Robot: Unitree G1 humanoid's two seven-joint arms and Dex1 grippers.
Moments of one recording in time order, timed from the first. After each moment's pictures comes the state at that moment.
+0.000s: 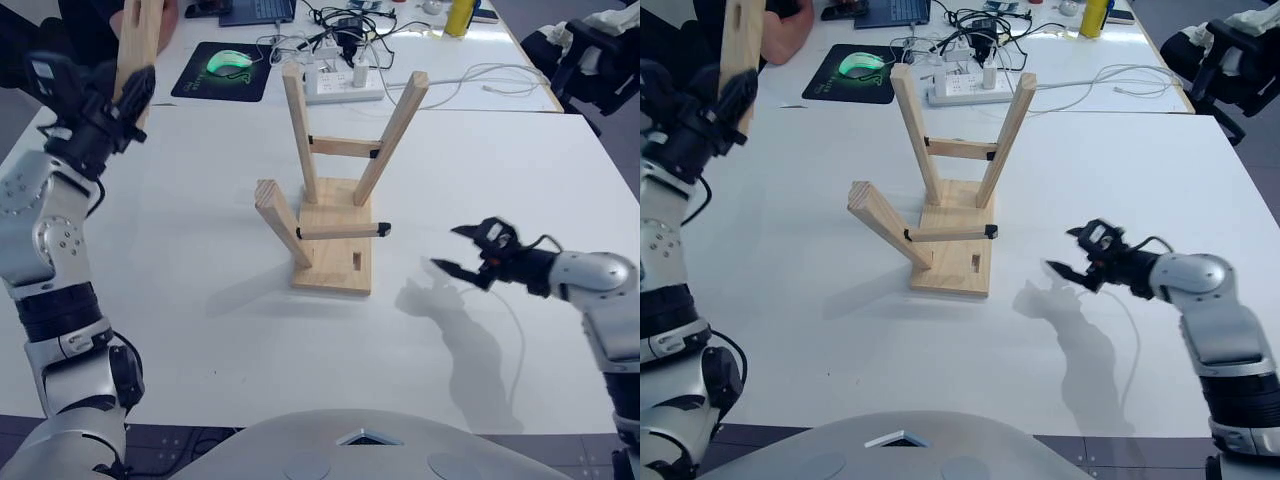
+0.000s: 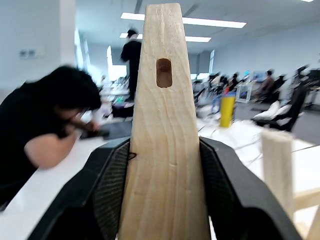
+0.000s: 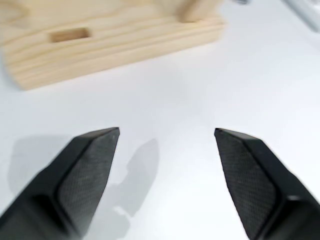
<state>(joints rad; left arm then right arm) -0.50 0.56 0.38 -0.08 -0.53 0.47 -0.56 -0.01 -0.85 -0.14 -0.24 0.26 0.48 0.90</state>
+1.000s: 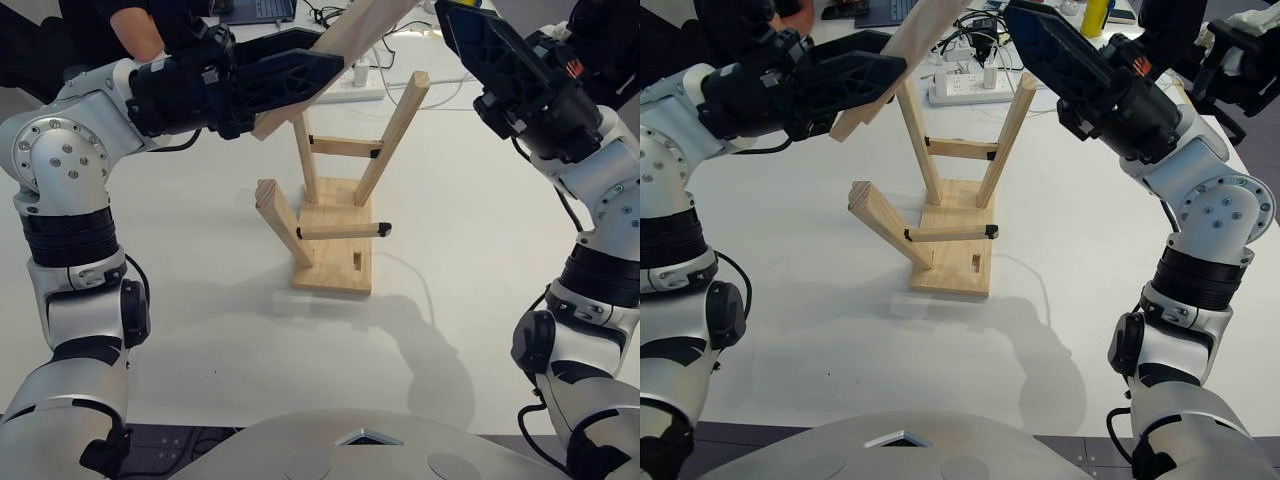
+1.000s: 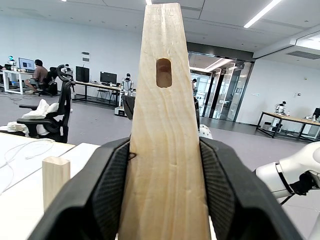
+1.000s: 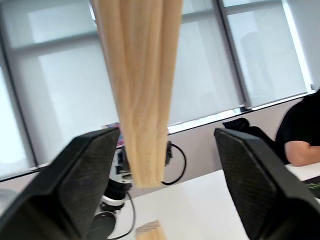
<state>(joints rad) -0.85 0.53 0.13 -0.04 -1.02 0.95 -0.99 -0.65 -0.48 -0.34 -0.12 1.30 0.92 0.76</state>
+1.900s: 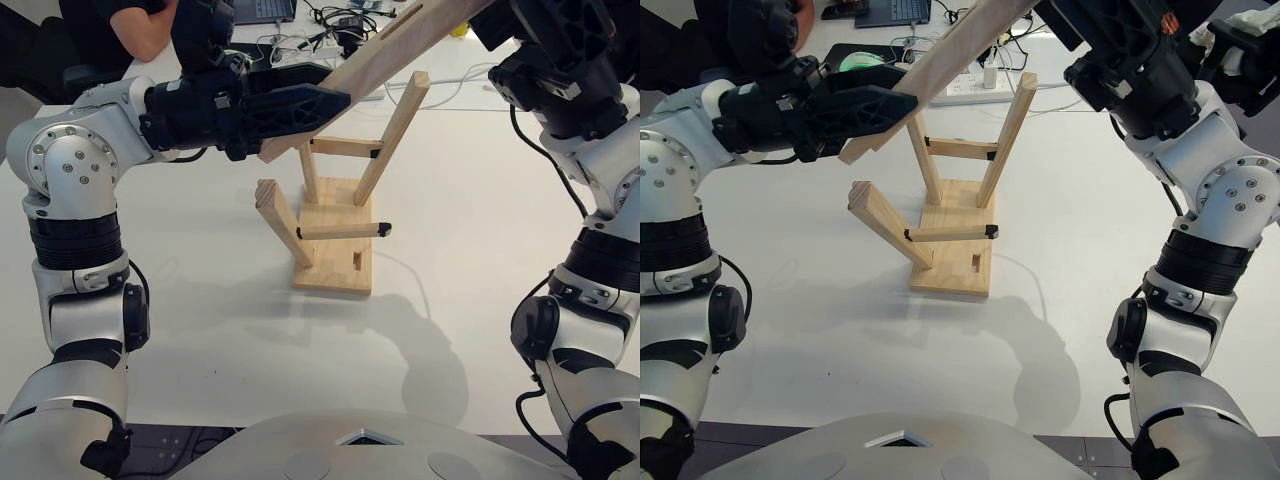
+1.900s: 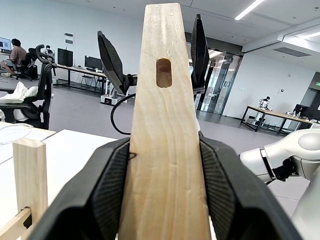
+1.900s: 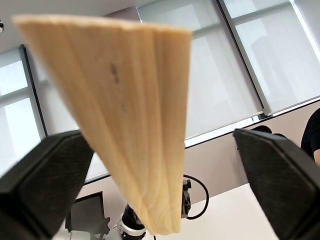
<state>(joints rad) -0.82 0.54 0.10 -0.05 -1.01 1.00 -1.03 -0.73 -0.48 -0.36 -0.05 1.47 0.95 0.63</state>
